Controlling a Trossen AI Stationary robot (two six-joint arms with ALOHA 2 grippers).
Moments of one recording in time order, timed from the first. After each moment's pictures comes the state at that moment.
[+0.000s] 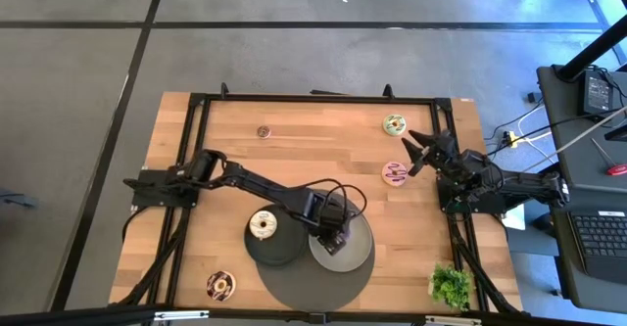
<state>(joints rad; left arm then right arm) -0.23 2.18 1.70 -0.71 0.08 -0.98 -0.08 0.02 0.03 0.02 0.61 0.12</state>
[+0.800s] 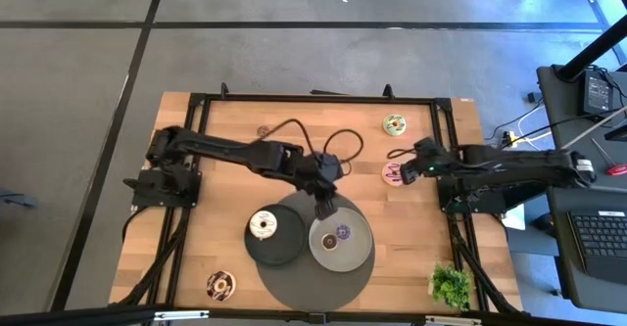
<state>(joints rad) -0.10 1.82 1.70 -0.70 -0.06 -0.42 -0.08 0.70 0.46 -0.80 0.33 0.93</state>
